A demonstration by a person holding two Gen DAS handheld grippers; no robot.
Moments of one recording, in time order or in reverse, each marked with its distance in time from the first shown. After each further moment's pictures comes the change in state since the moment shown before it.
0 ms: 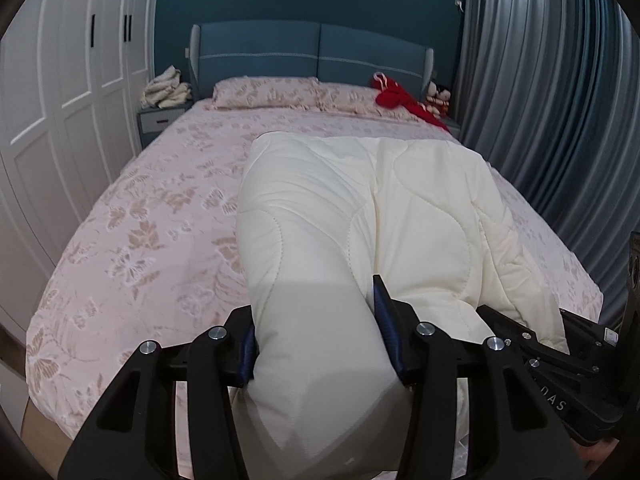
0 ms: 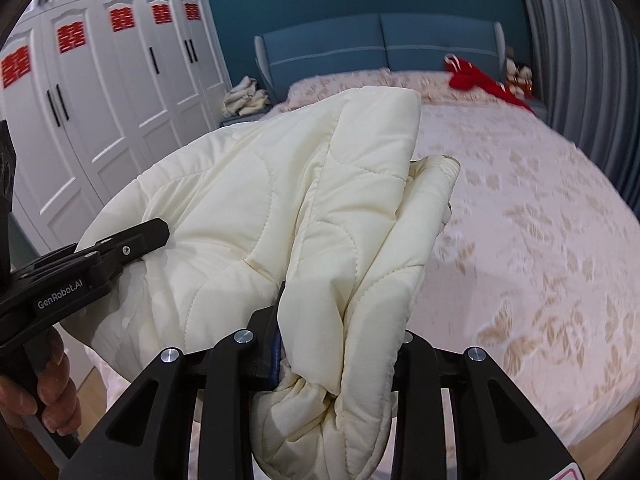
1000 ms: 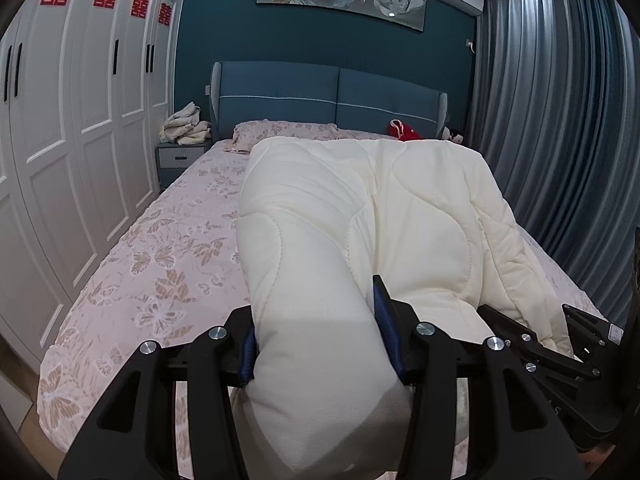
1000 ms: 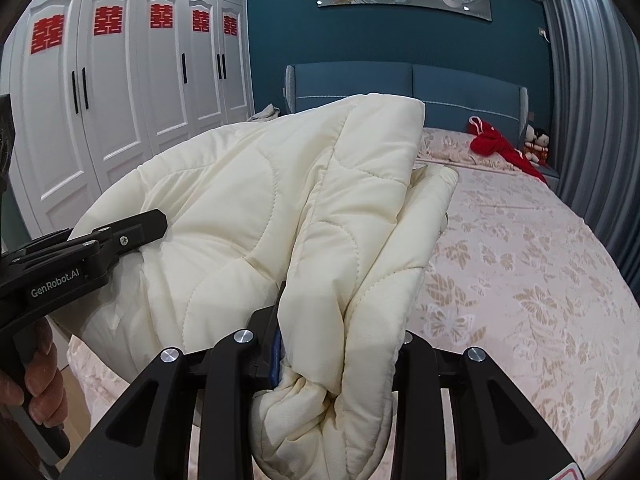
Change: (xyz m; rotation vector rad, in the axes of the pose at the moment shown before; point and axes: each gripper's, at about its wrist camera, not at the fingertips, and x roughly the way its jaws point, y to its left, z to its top) left arm -0.017 0.051 0.041 -0.021 -0.161 0.032; right arm 0.022 0.060 0.056 -0.149 -0.139 -0.022
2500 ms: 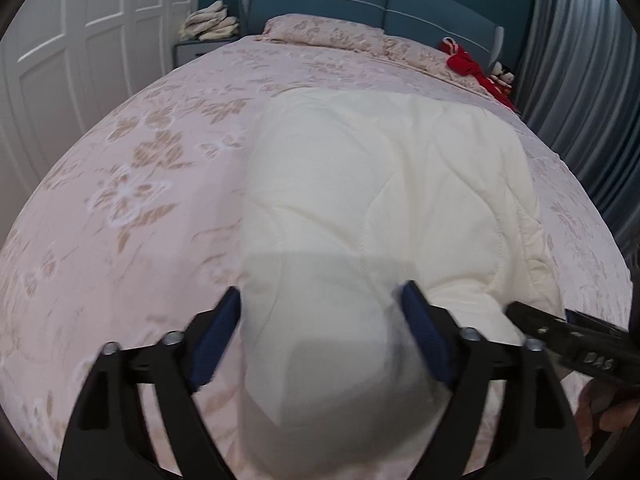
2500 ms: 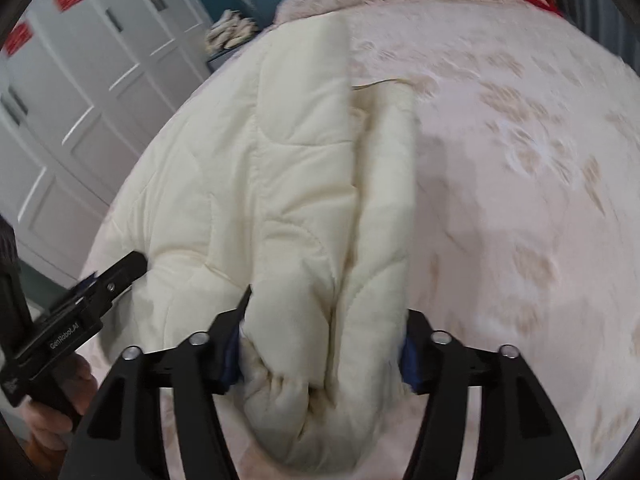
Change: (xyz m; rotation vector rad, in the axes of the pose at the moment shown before) left arm 0.178 0.090 -0.141 -0.121 0.305 0.092; right arm 0.207 -0.042 -0.131 0.302 0.425 0.124
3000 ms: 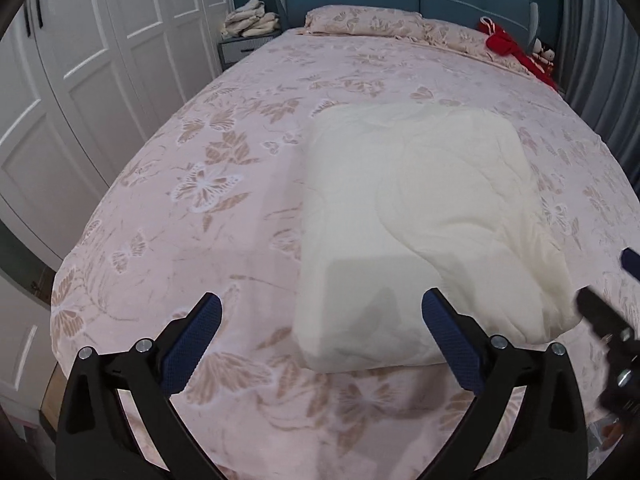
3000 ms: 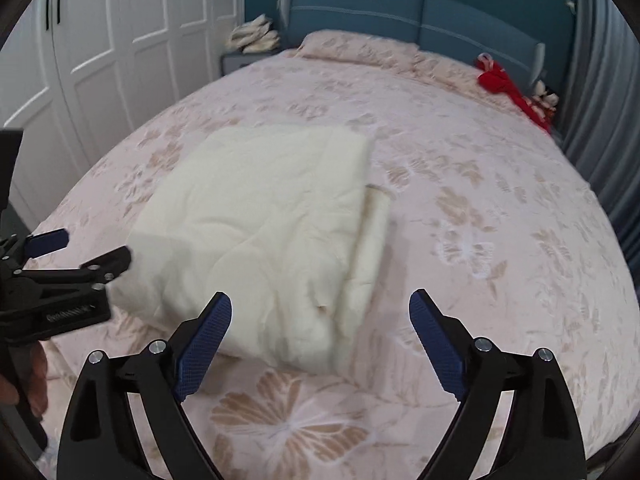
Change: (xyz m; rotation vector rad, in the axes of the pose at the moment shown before) left arm -0.056 -0.022 0.001 0.035 0.073 0.229; right arm -0.083 0.072 -0.011 -0.332 -0.126 -0.246
